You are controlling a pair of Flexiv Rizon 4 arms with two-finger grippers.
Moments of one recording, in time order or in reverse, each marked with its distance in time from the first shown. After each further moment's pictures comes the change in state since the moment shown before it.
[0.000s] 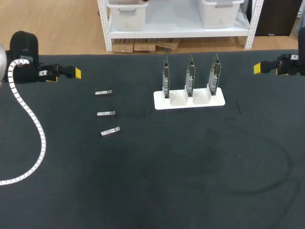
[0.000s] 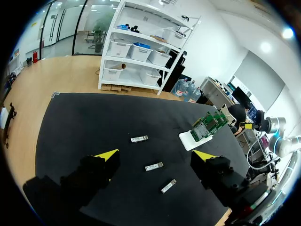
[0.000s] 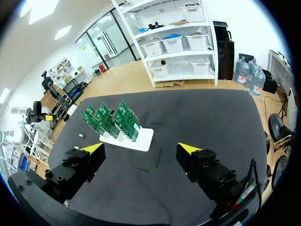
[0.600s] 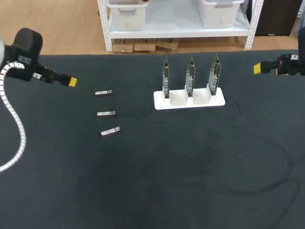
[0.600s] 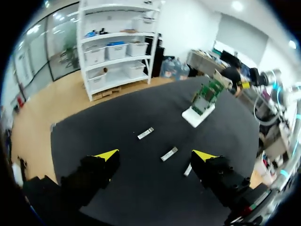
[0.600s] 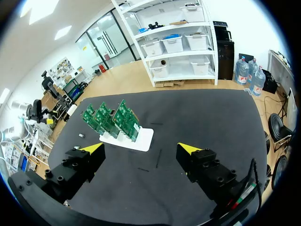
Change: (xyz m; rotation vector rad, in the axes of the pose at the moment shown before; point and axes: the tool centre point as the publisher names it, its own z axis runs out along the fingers) left arm 0.004 0.020 -0.004 0.004 0.147 0.402; right arm 0.000 0.000 0.000 0.000 0.000 0.000
